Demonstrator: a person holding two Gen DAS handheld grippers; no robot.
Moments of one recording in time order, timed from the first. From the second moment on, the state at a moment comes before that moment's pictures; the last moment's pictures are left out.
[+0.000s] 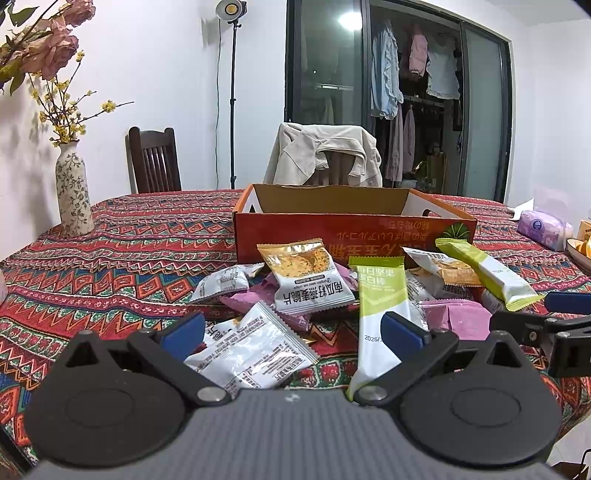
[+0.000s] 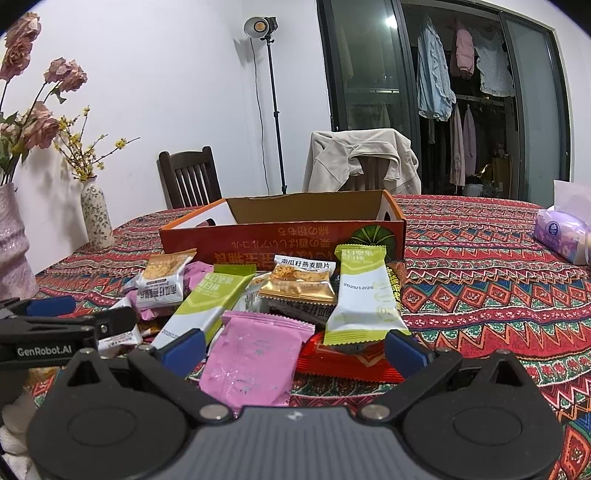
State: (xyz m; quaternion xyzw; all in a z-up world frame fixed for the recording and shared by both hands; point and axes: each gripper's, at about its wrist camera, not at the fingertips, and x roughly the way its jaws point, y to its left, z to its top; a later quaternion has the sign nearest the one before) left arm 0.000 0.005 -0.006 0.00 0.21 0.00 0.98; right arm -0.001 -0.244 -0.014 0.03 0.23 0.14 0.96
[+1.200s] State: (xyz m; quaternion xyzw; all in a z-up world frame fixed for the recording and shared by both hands) left arm -0.003 0.016 -0.008 -0.01 0.21 0.02 0.98; right arm 0.005 -0.218 -0.018 0.02 0.27 0.17 0.95
